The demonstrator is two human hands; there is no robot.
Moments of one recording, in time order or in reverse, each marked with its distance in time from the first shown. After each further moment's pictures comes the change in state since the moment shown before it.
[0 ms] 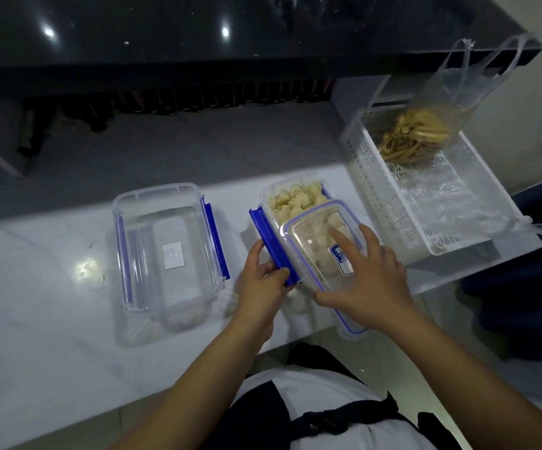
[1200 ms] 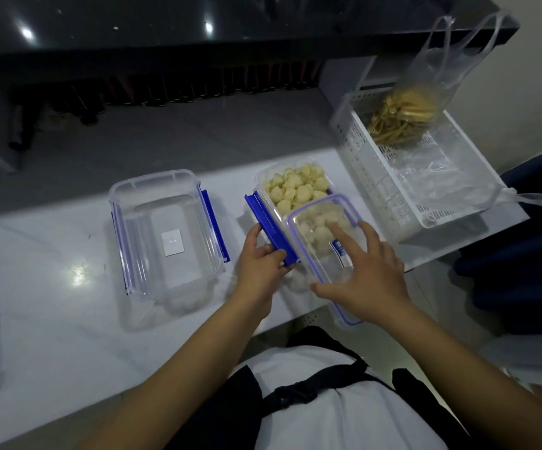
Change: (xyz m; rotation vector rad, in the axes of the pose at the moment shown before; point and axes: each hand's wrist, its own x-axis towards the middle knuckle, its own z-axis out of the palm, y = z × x) left_hand 0.009 -0.009 -0.008 -0.049 -0.069 -0.005; right_hand -0.025 0.007 0.027 0.045 0.074 0.038
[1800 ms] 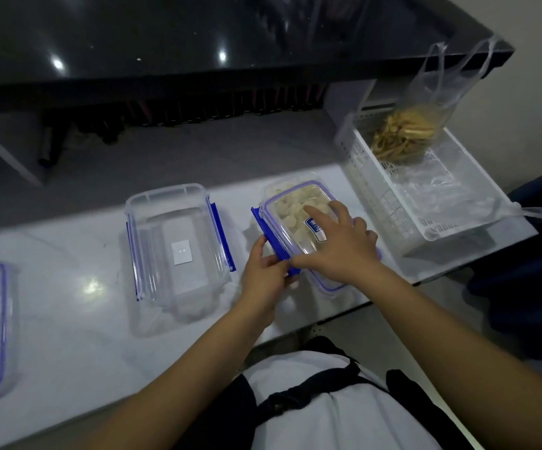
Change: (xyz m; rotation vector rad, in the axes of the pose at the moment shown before) left_hand -0.006 0.003 0.003 0.085 0.006 0.041; right_hand 0.055 -0.045 -0.017 -0.046 -0.020 -0.067
